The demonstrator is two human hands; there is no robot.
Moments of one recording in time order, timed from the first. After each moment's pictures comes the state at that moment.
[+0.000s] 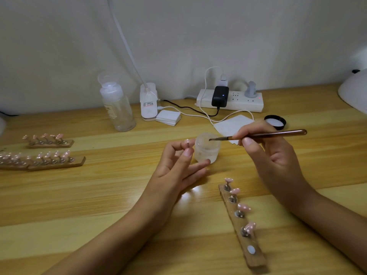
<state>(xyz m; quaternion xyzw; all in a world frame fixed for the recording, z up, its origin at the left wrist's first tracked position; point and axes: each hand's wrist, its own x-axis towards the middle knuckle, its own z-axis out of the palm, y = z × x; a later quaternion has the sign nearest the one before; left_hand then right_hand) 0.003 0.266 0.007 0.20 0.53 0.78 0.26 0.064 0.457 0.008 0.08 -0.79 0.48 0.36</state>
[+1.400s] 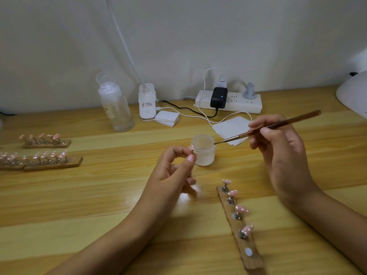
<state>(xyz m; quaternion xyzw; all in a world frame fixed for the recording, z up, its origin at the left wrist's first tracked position) 0.002 0.266 -0.001 0.21 0.62 0.73 0.19 0.061 0.468 0.009 0.02 -0.64 0.69 0.34</state>
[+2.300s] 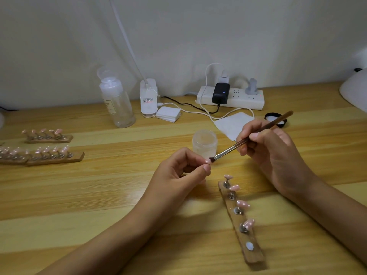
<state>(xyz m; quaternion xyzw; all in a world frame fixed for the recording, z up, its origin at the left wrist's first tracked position) 0.007 0.266 0.002 0.29 0.64 0.68 0.19 0.059 0.470 0.008 0.04 -0.62 0.76 0.19</state>
